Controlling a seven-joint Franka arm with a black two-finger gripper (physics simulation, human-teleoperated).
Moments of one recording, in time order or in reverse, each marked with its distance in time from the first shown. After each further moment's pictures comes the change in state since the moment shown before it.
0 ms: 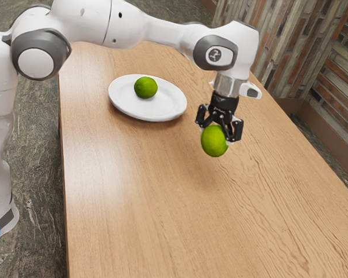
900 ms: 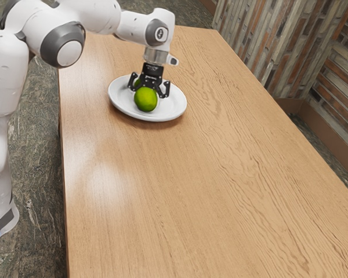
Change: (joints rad) arm 0.313 0.072 0.354 -0.194 -0.086 -0.023 0.107
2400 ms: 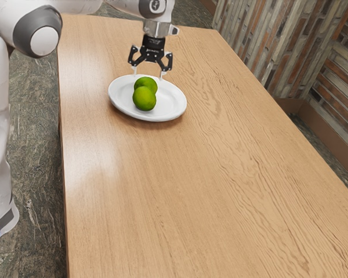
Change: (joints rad) arm -0.127 -0.181 0.089 0.039 0.150 -0.032 -0.338
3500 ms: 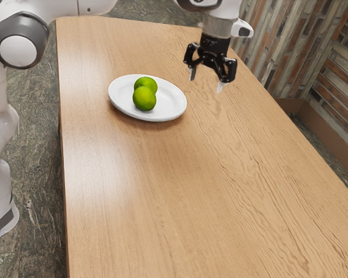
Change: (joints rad) arm -0.315 -0.023 -0.244 0.318 0.115 -0.137 -0.031
